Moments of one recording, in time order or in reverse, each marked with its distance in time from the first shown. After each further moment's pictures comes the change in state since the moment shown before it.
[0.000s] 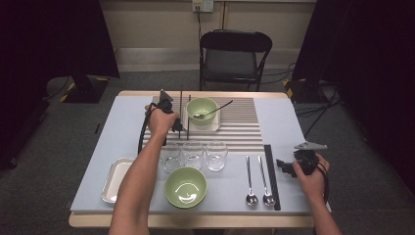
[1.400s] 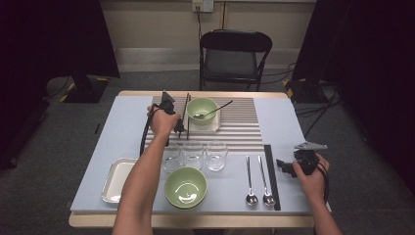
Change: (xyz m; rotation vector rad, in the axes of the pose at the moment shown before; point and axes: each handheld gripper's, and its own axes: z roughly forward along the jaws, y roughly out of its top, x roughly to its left) left arm -0.001 0.000 0.008 0.010 0.021 -0.017; right arm 0.000 0.000 0.000 -0.001 0.001 -0.001
